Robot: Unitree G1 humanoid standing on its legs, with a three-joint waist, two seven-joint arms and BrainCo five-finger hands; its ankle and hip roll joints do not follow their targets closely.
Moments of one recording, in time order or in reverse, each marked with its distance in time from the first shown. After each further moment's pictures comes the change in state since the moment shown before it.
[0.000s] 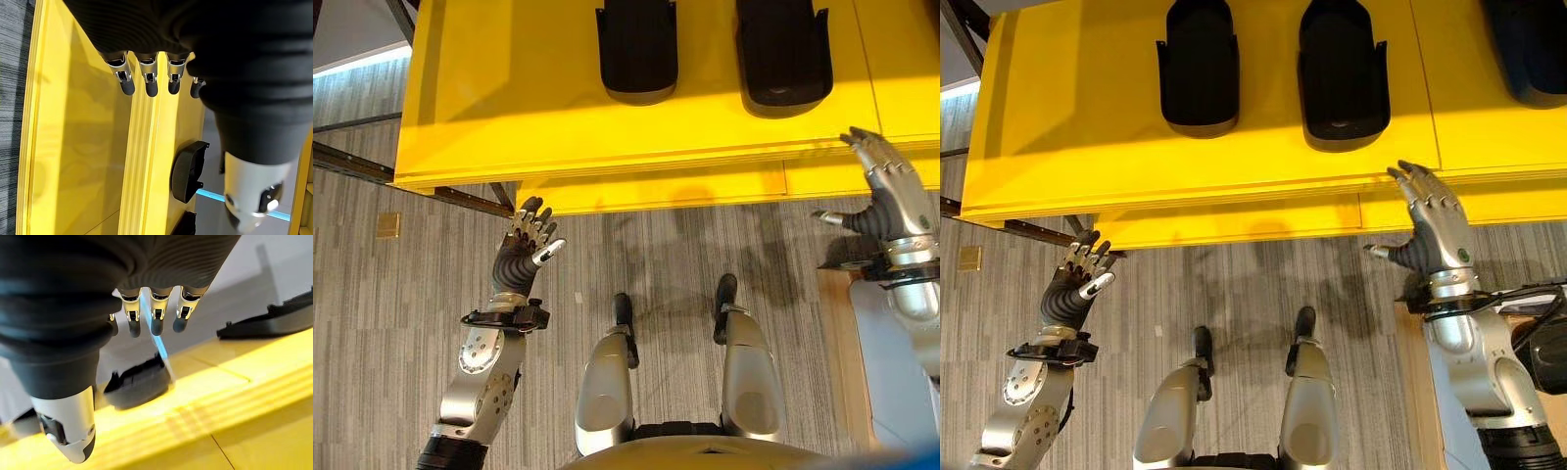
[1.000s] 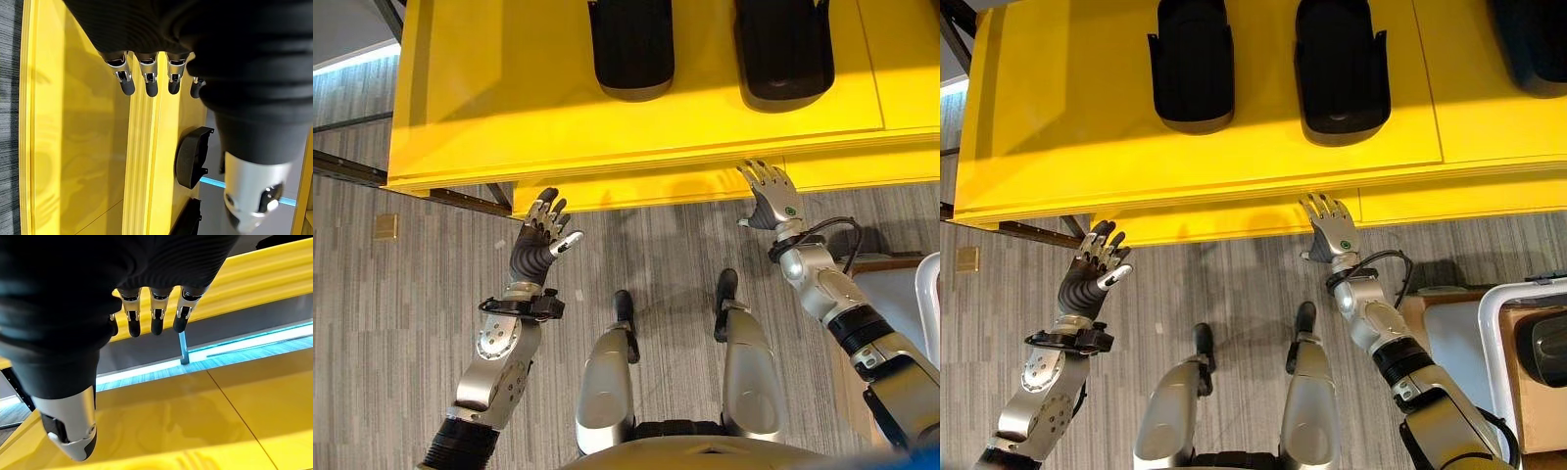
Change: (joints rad) left arm -0.085 0.006 -0.078 0.019 0.037 -0.013 0.044; right arm -0.509 0.188 0.500 0.657 -0.177 0.141 -0.126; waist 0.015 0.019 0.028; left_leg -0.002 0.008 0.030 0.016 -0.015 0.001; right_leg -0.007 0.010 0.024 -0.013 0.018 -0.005
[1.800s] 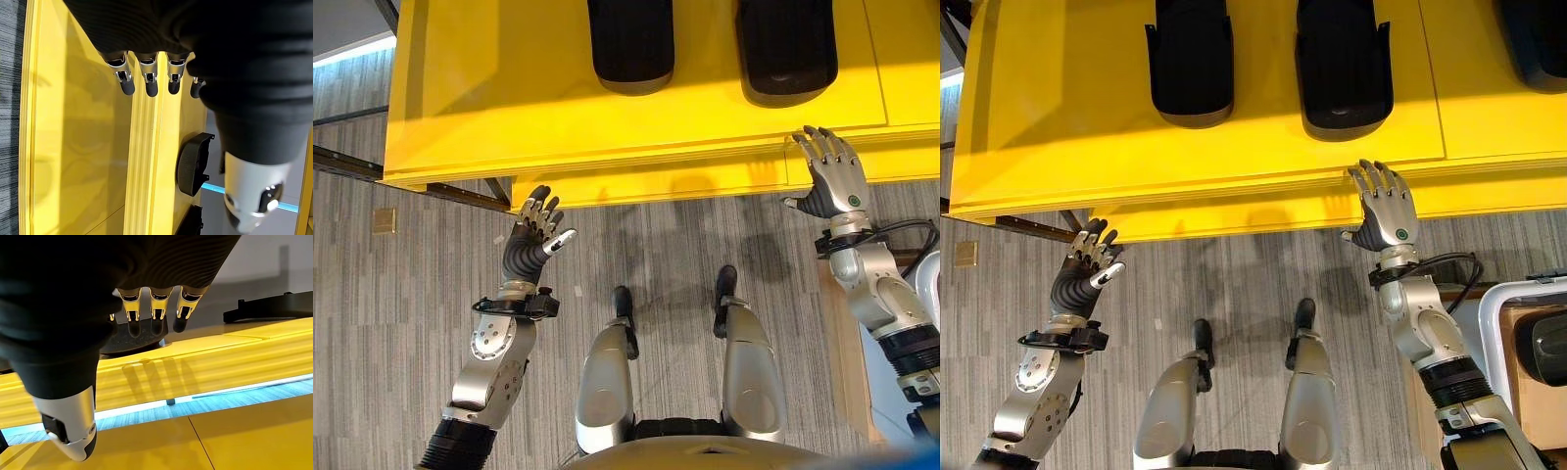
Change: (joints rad) left arm 0.010 -0.002 0.030 0.001 0.001 -0.003 -0.002; right arm 0.155 -0.118 -0.212 -0.270 -0.012 -0.014 -0.023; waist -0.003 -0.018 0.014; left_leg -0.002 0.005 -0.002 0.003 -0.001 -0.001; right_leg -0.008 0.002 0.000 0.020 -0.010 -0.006
